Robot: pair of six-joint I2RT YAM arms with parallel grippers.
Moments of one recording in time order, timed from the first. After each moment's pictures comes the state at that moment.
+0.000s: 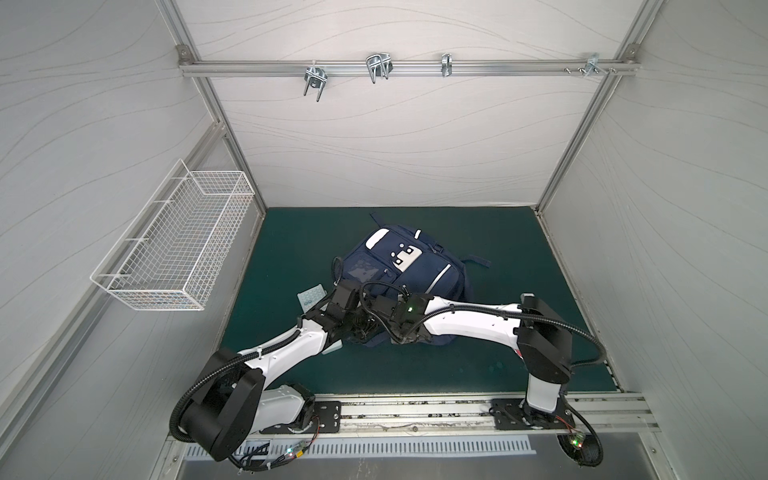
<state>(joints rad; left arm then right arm) -0.51 1.23 0.53 -0.14 0.42 -1.14 1.21 1.85 1.37 -0.92 0.30 1.01</state>
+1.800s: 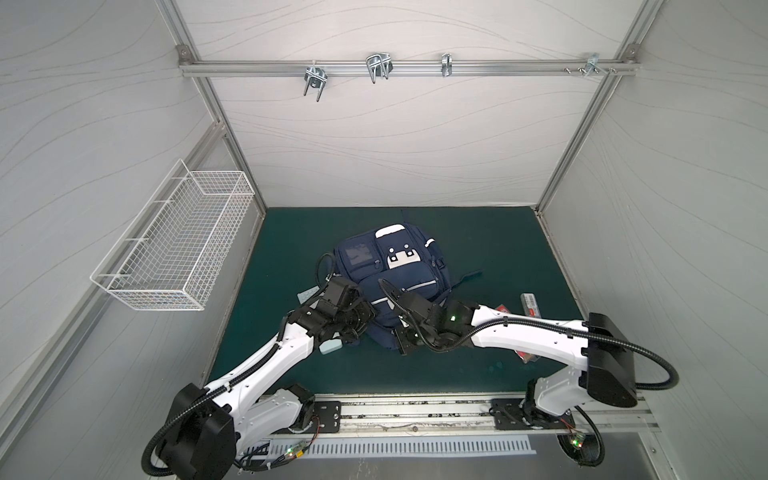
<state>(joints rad) -0.52 1.07 0.64 -0.51 0.25 -1.24 1.22 1.51 1.12 -0.61 -0.03 0.64</state>
